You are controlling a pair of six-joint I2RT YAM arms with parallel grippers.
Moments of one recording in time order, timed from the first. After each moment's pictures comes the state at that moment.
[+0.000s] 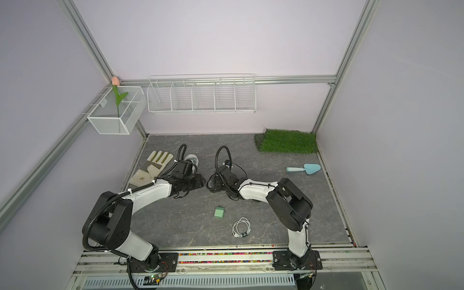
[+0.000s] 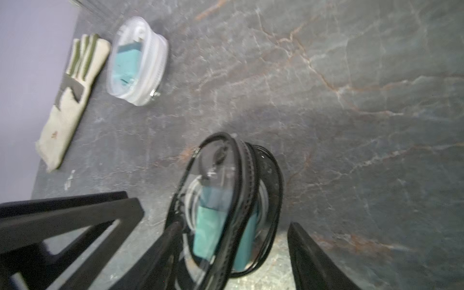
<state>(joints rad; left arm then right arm) -0.46 1.58 0.86 -0.19 0.11 -0.60 0.84 1.91 1.13 -0.03 0.13 0.82</state>
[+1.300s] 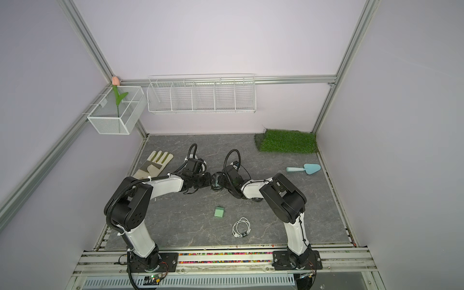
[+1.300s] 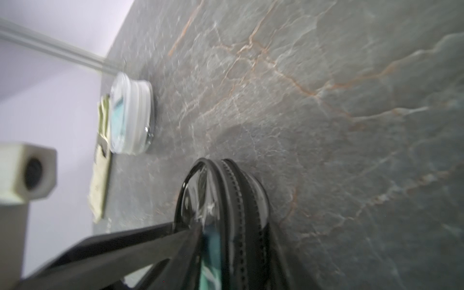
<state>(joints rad) -0.51 1.79 0.95 -0.06 0.22 -0.59 0.77 2.00 1.06 0.27 0.03 1.06</state>
